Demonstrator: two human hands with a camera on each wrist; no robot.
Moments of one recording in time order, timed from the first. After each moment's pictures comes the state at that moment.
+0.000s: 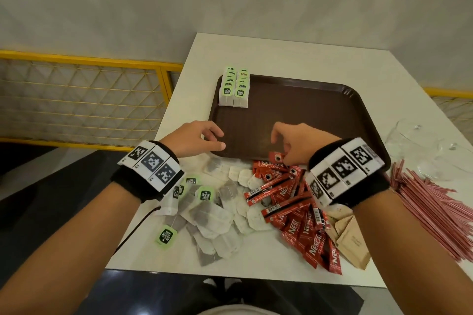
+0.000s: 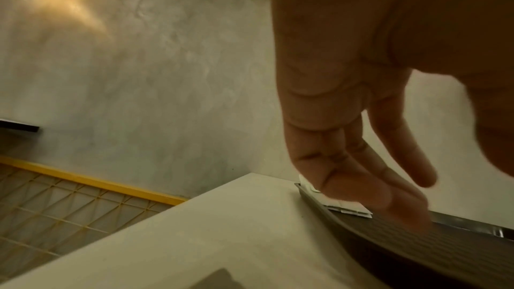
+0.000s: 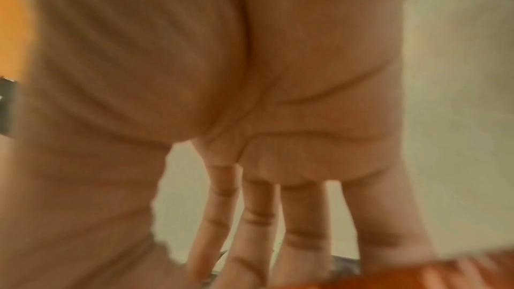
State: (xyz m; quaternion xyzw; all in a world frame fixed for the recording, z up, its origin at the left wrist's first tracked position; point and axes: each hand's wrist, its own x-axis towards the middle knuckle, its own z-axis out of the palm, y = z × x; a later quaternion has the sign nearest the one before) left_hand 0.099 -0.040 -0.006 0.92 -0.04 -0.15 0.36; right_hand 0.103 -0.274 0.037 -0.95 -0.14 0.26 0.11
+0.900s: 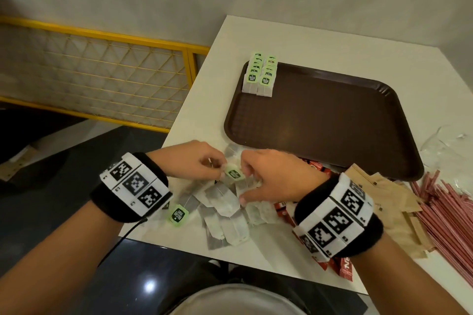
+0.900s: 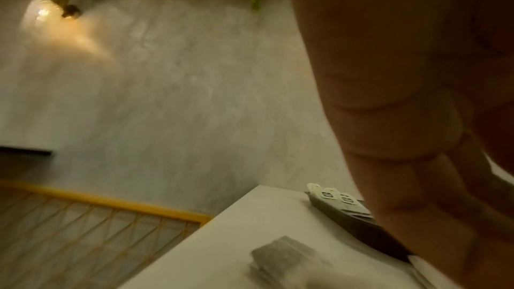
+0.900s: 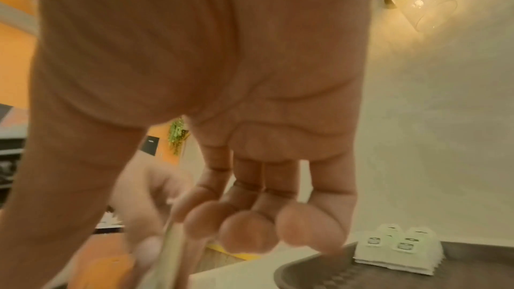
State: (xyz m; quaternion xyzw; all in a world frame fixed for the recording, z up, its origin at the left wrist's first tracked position) left_hand 0.042 -0.017 -0.014 0.89 -0.15 -0.28 0.32; right_hand 0.051 -0.218 0.016 -0.89 -0.38 0.23 0.10
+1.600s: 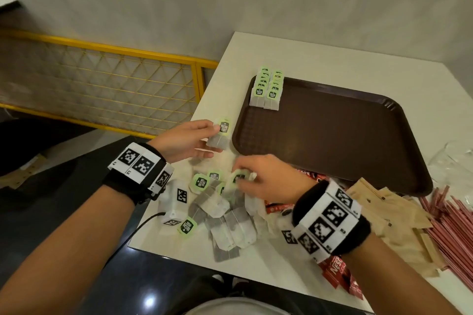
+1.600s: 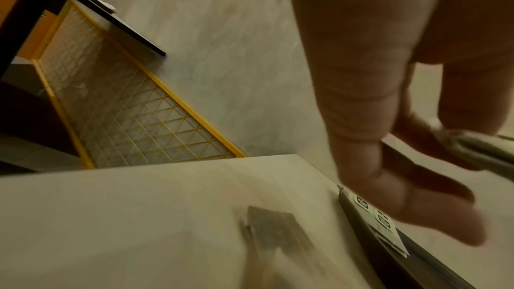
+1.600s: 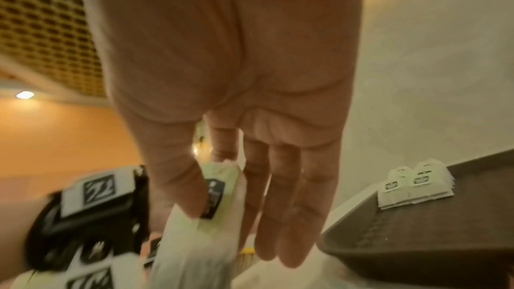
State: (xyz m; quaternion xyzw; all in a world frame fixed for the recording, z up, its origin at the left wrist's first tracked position) left_hand 0.073 0.008 -0.012 0.67 0.10 -0.19 0.71; right_hand 0.059 -0.200 0.004 -0.87 -0.39 0.20 0.23
